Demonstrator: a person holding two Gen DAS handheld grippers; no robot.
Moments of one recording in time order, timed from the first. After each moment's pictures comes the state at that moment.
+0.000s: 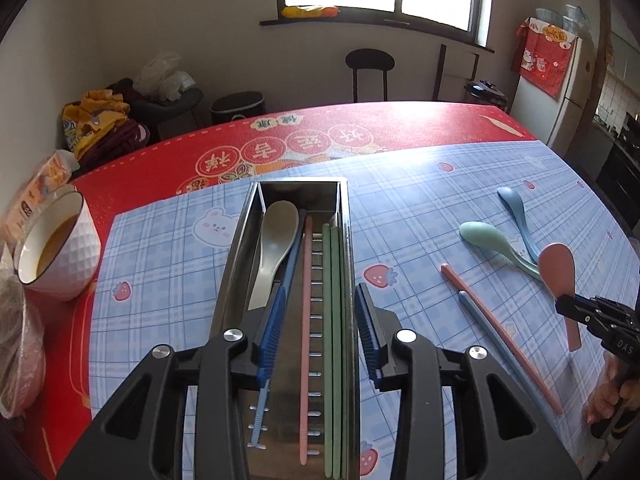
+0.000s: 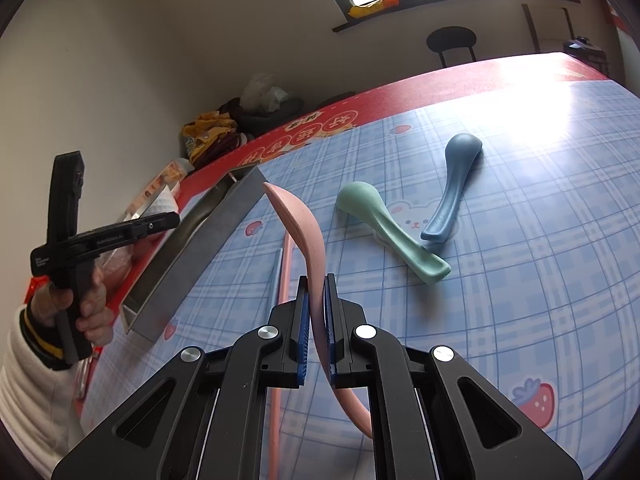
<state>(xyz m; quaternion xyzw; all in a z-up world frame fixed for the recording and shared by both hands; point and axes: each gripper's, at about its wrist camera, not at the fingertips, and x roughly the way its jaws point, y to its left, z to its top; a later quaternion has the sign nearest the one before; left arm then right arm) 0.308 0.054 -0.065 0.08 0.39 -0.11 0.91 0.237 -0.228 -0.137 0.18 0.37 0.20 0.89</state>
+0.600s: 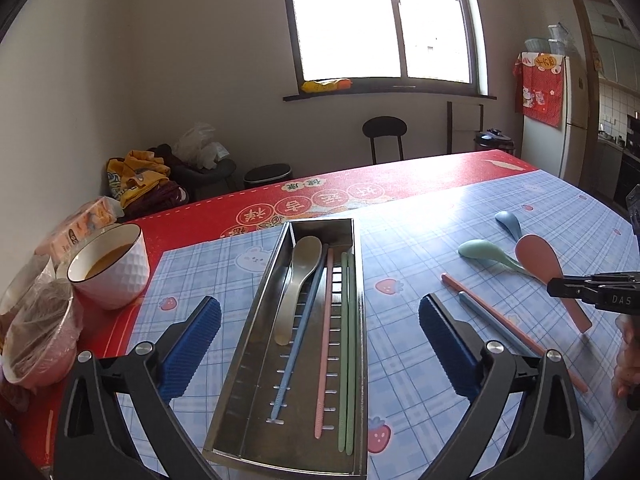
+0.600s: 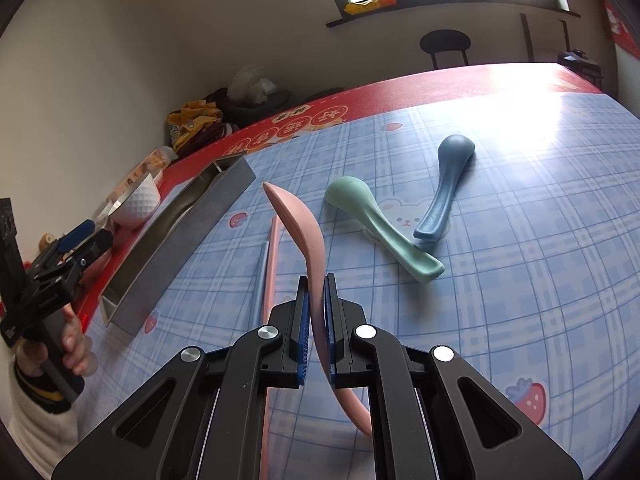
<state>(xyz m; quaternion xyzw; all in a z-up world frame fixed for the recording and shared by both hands) 0.234 0.065 -0.065 0.08 0.25 -0.08 0.96 0.240 -0.213 -0.136 0.14 0.38 0.17 0.90</state>
